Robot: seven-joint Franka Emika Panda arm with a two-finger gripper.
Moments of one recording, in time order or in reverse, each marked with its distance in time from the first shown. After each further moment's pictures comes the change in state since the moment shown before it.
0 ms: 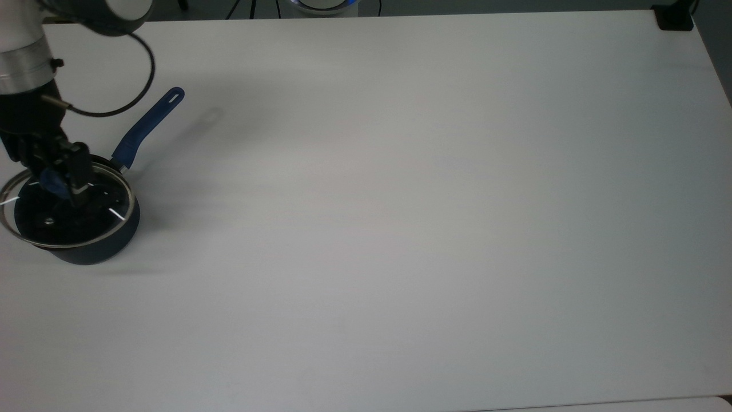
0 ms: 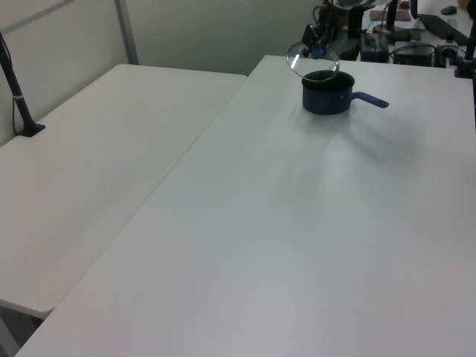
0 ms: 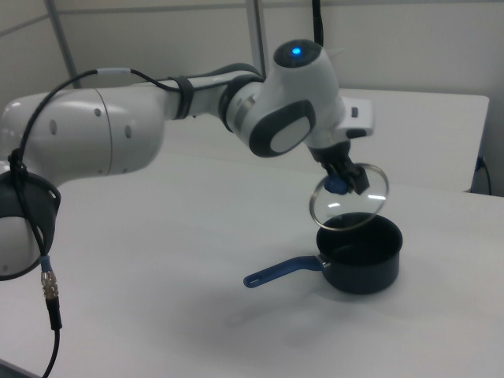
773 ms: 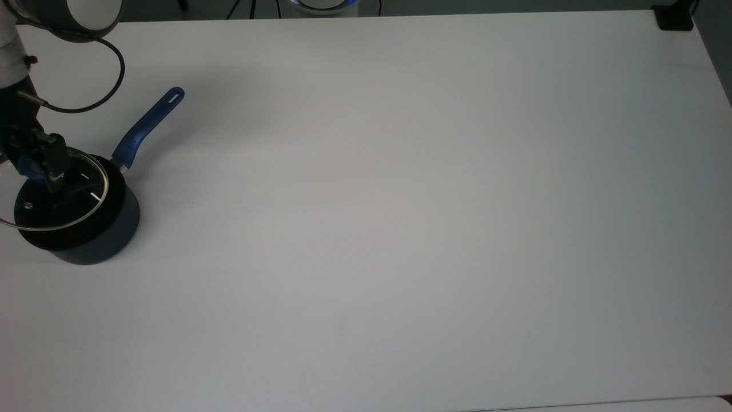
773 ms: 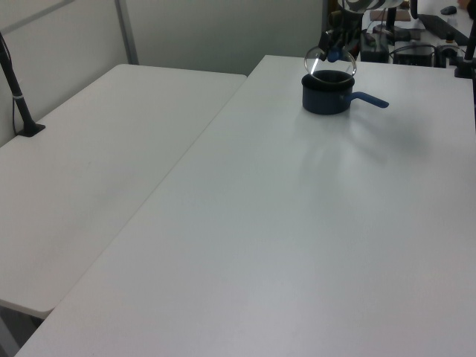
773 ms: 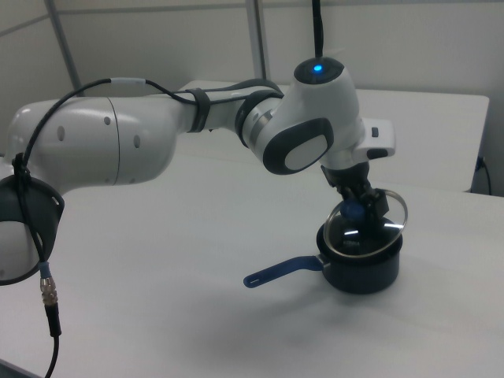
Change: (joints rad) arm -0.013 0.019 -0.072 -0.017 0.000 -0.030 -0.102
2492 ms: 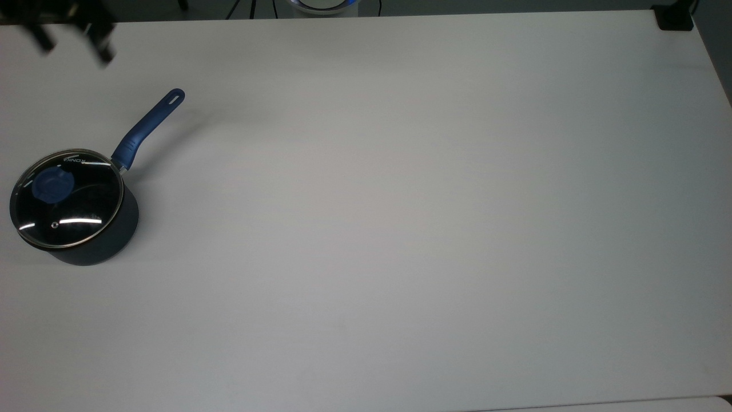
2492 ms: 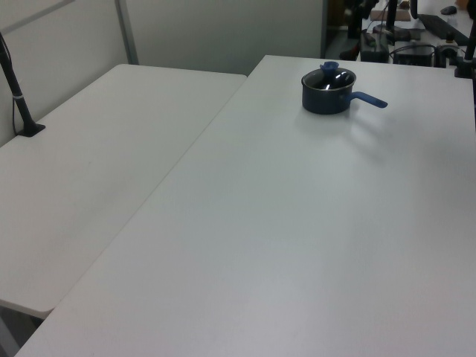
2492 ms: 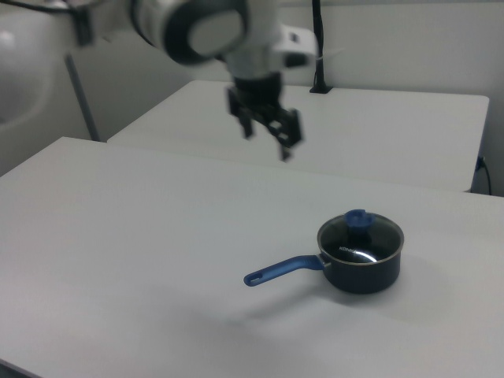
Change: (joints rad) arm 0.072 -0.368 0.003 -0.051 -0.074 -0.492 0.008
